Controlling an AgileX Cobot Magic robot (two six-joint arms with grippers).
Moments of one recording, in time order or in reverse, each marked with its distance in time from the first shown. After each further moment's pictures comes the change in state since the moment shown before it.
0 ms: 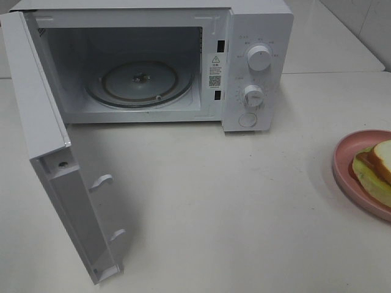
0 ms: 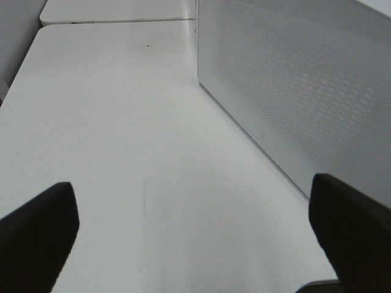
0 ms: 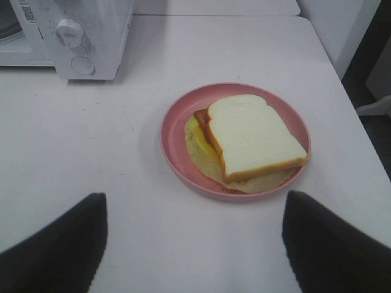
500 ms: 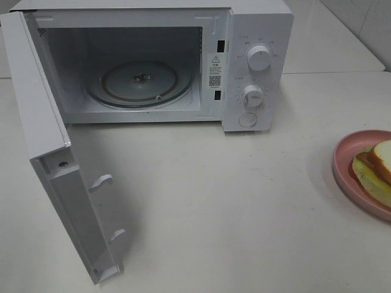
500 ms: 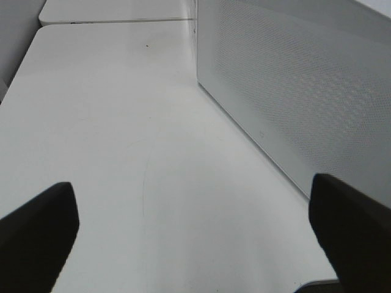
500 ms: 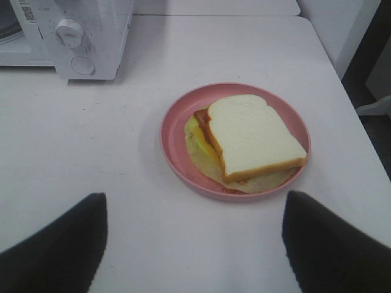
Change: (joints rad) left arm 0.000 0.000 0.000 -0.003 0.000 0.000; right arm 0.000 0.000 0.000 0.000 0.000 0.000
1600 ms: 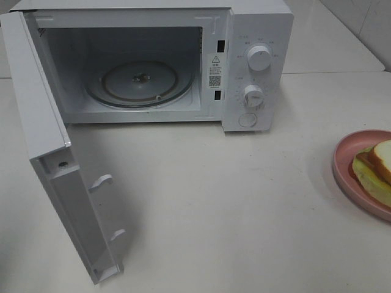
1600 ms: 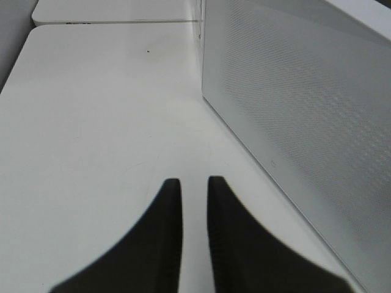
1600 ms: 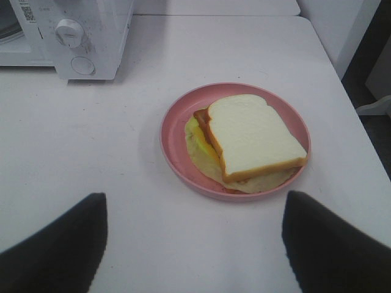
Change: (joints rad) left arm 0.000 0.344 0.028 -0.002 -0.316 0.000; right arm 0.000 0.000 0.000 0.000 0.000 0.003
